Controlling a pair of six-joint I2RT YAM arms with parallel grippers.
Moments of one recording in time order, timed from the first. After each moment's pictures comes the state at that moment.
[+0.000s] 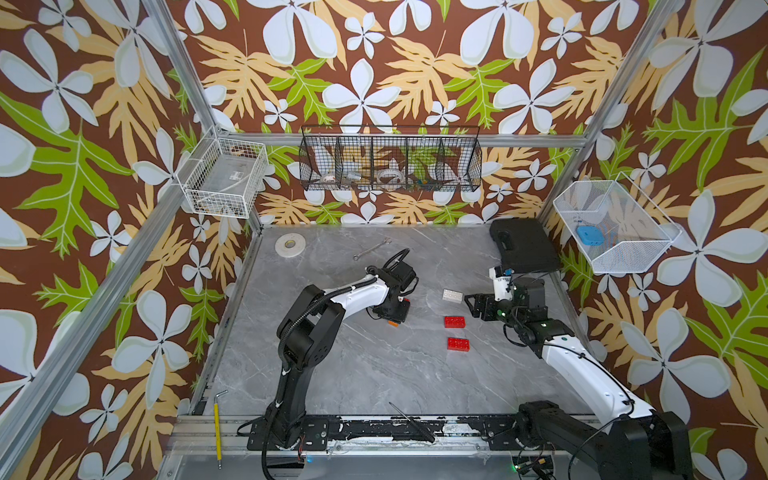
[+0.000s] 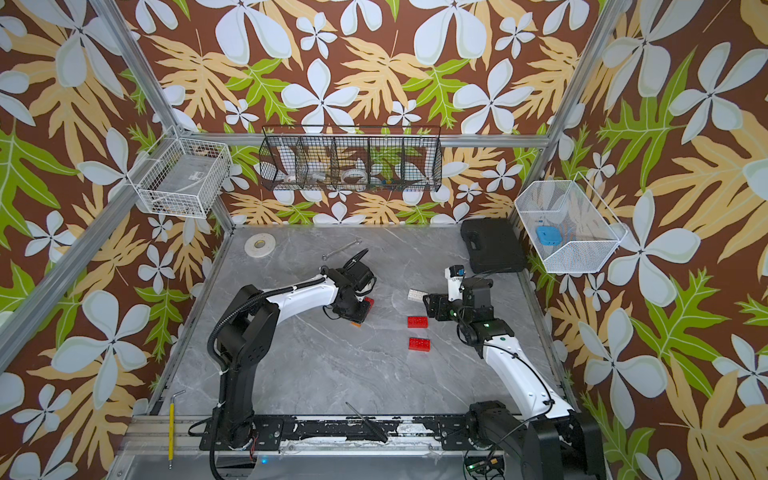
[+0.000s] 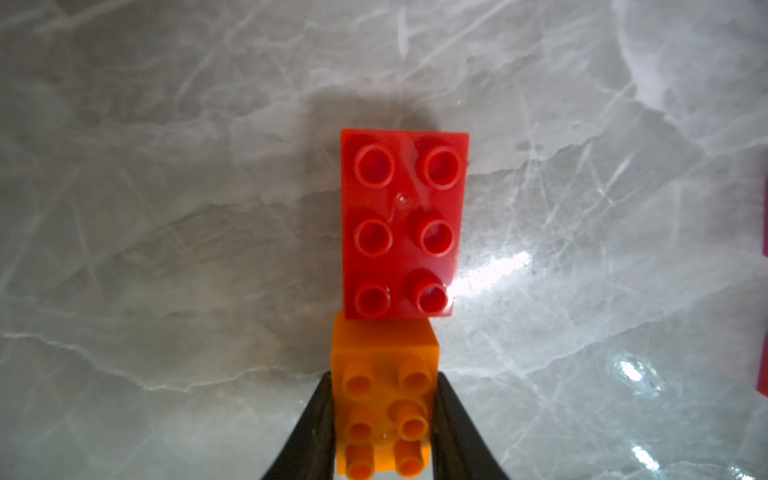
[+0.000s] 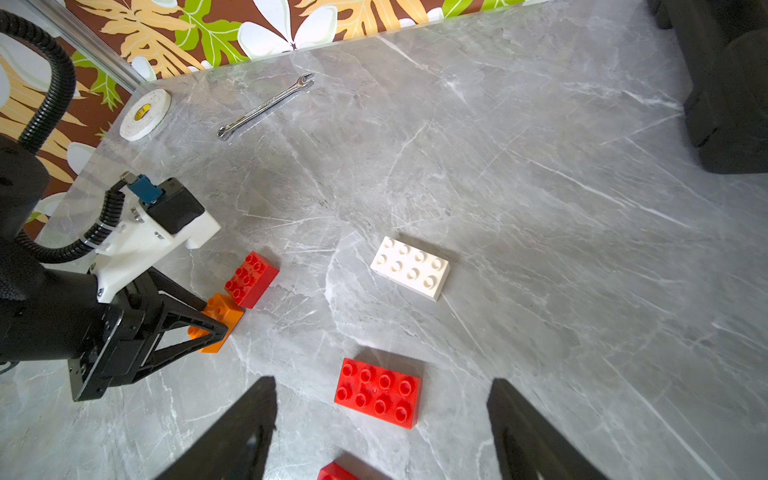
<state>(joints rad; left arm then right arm) -0.70 2.05 1.48 -0.77 0.03 -0.33 0.12 1.08 0.64 -0.20 -0.27 0.20</state>
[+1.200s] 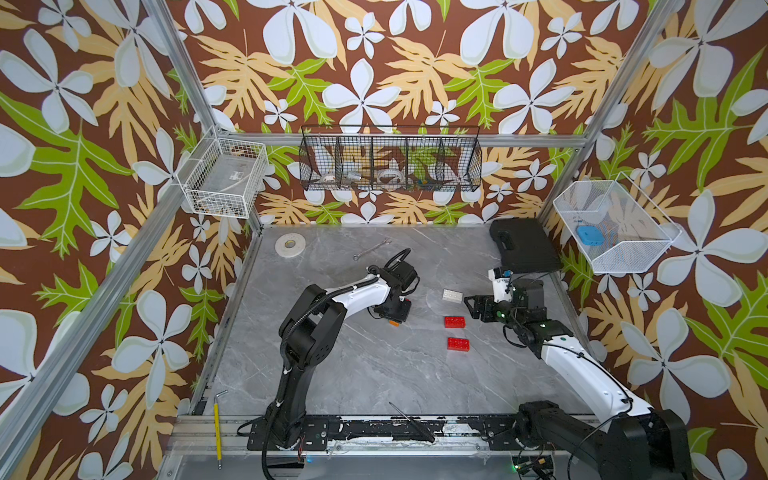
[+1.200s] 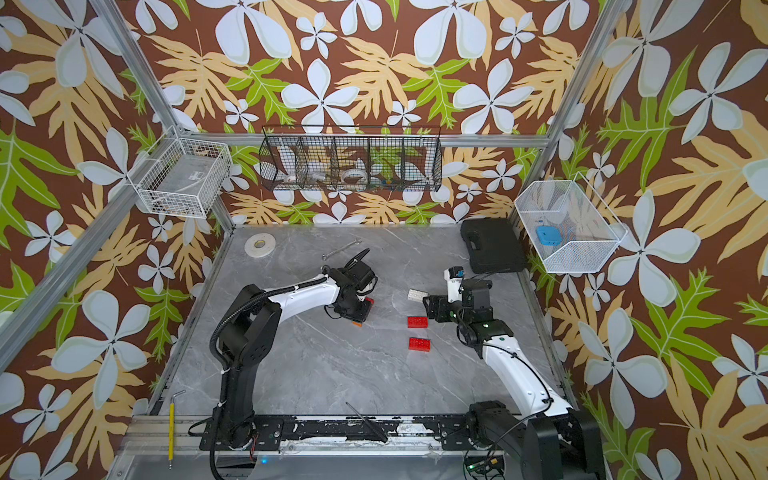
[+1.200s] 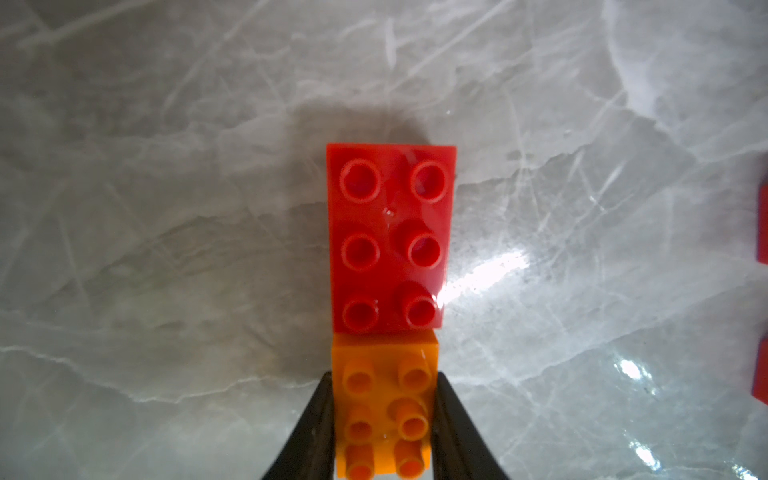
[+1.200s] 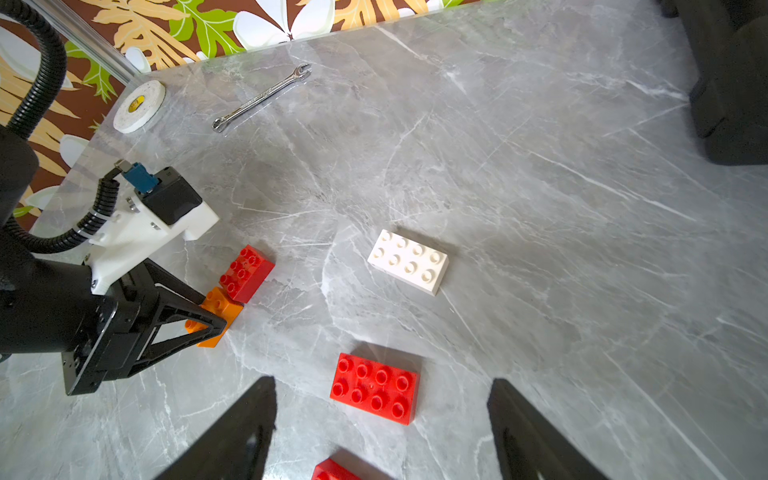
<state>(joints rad) -0.70 2.06 1.49 -0.77 0.04 -0.33 0.12 1.09 0.62 -0.19 -0.27 0.19</state>
